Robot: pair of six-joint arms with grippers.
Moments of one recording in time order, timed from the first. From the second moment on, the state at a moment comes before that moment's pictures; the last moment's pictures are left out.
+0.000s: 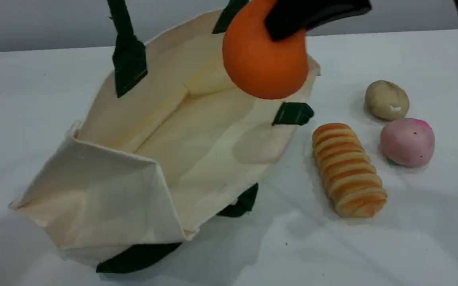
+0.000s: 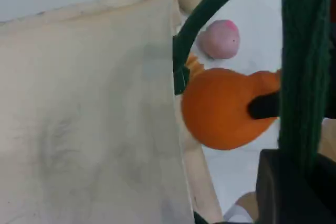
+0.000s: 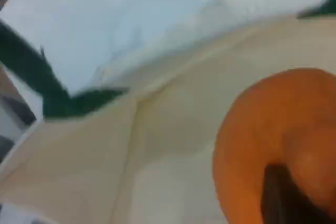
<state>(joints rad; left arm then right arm) -0.30 1.47 -1.40 -0.62 1.10 0.38 0.47 1.63 -0.98 1.09 0.69 -0.99</state>
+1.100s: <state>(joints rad) -0.30 1.46 -1.40 -0.60 1.11 0.38 0.67 1.87 -0.98 1.60 0.58 -1.43</state>
